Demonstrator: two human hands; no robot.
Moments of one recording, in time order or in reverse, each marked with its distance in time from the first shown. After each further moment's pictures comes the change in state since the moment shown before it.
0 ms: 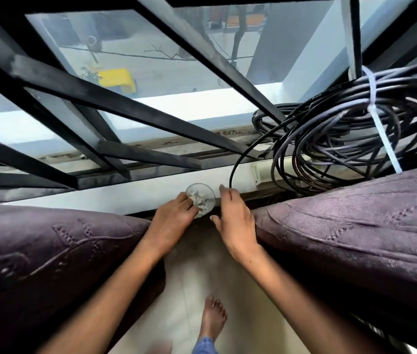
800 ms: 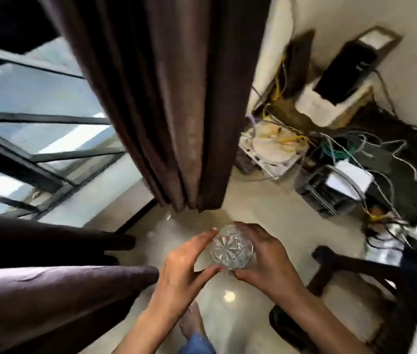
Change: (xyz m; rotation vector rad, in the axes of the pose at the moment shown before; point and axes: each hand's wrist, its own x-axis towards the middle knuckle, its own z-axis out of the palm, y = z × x) left_hand -0.183 0.212 -0.111 -0.783 -0.131 0.228; right_hand -0.367 0.026 -0.011 0.605 0.322 0.278
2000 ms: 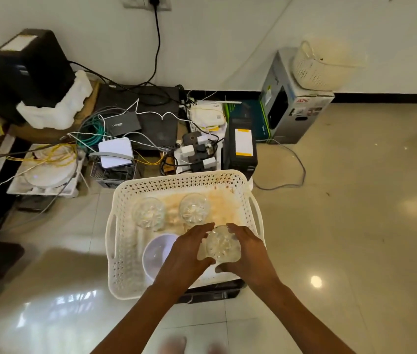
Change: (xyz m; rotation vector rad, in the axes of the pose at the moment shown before) left_hand -0.096 0.303 0.470 0.089 -0.807 0.270; right_hand -0.463 0.293 -0.180 0.145 0.555 0.745
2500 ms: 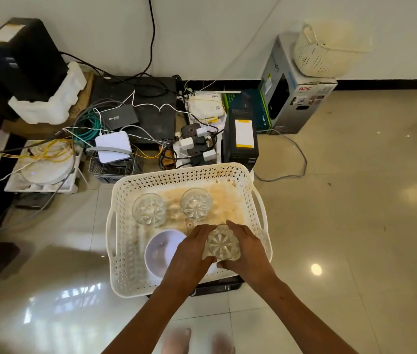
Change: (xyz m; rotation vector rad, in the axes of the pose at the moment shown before) left_hand 0.003 -0.007 0.013 0.080 -0.058 -0.057; right_hand 0.007 0.009 0.021 0.011 -0.031 0.058
